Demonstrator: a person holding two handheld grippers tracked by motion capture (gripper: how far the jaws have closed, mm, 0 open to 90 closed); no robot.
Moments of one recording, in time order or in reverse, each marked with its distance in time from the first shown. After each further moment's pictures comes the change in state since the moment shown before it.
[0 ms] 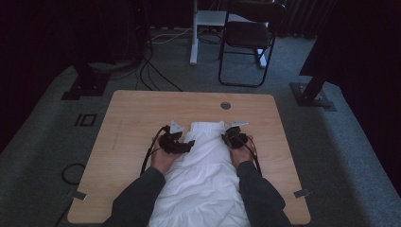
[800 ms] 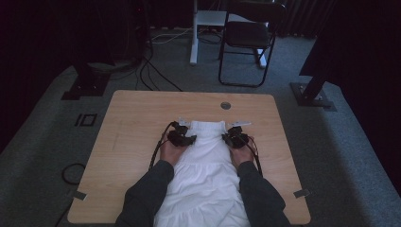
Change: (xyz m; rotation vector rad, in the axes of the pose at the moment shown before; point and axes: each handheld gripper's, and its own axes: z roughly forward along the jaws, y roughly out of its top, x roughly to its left) left arm 0.019 -0.003 0.057 0.088 -0.005 -0.025; right arm -0.006 -0.003 0.001 -0.022 0.038 0.049
